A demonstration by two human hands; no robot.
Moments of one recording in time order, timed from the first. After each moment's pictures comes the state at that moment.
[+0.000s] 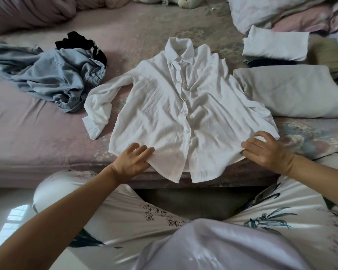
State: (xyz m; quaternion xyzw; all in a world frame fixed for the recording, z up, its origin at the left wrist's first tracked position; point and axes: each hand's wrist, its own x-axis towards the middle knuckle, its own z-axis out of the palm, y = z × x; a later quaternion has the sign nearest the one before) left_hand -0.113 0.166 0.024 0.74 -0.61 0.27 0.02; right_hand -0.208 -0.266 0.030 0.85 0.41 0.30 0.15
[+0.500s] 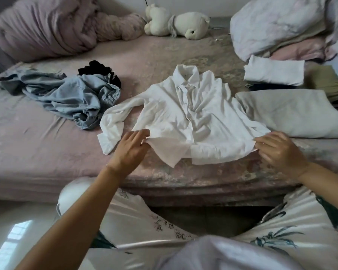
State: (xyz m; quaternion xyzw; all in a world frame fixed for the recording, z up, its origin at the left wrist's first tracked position) left_hand -0.097 0.165 0.099 0.82 -0.45 0.34 0.07; right_hand -0.196 -0.264 0.078 0.90 0.26 0.35 0.02
